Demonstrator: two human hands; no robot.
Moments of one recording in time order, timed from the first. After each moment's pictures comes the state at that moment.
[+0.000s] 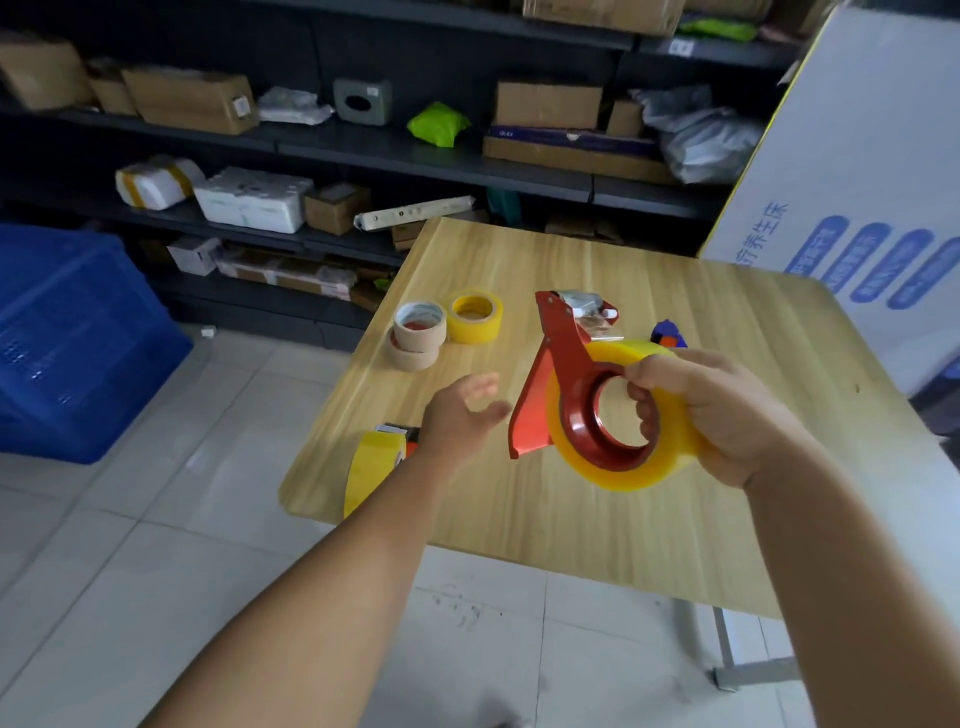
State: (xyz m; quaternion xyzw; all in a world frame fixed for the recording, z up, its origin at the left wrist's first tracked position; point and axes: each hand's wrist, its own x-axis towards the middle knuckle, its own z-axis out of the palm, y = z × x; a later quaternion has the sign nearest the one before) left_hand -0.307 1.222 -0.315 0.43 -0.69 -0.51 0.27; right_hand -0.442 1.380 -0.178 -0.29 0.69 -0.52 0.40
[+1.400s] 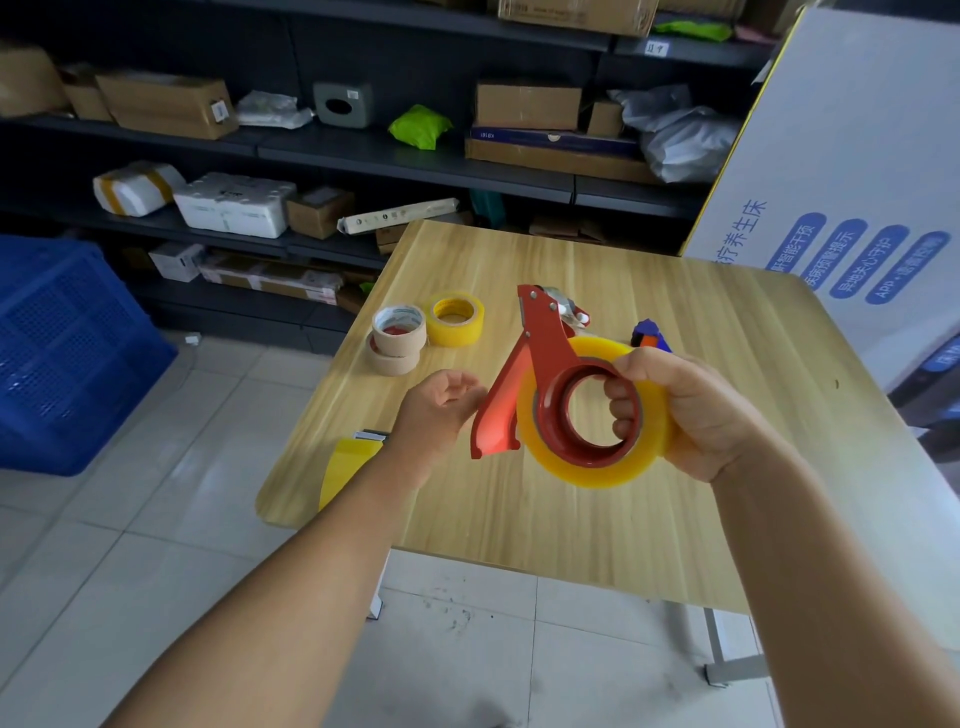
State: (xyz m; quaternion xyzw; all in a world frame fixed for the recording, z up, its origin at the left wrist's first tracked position) left_hand -0.308 1.222 -0.303 0.38 -0.62 -0.62 0.28; right_hand -0.468 1.377 -0.192 -0.24 0.62 -0.57 0.49
